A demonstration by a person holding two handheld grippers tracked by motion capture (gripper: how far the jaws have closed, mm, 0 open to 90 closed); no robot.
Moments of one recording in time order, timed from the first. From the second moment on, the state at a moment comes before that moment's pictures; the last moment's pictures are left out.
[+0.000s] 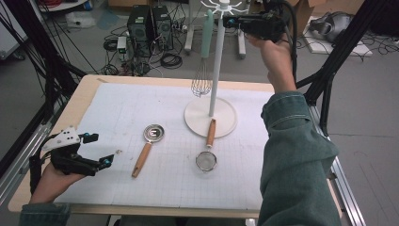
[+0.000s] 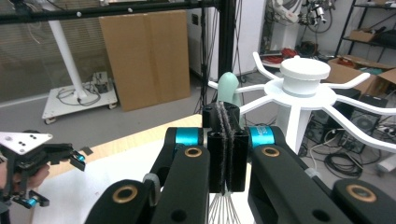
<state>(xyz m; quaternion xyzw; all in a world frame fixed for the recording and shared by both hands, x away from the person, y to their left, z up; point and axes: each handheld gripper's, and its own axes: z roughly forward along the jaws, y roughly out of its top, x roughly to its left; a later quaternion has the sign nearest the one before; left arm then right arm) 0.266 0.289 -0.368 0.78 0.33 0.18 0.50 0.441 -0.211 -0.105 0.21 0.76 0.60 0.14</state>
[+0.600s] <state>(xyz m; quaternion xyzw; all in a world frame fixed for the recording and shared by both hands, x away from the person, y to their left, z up) 0.264 0.289 -0.367 0.78 0.33 0.18 0.50 0.422 -0.206 -0.107 0.19 0.76 0.61 0.14</state>
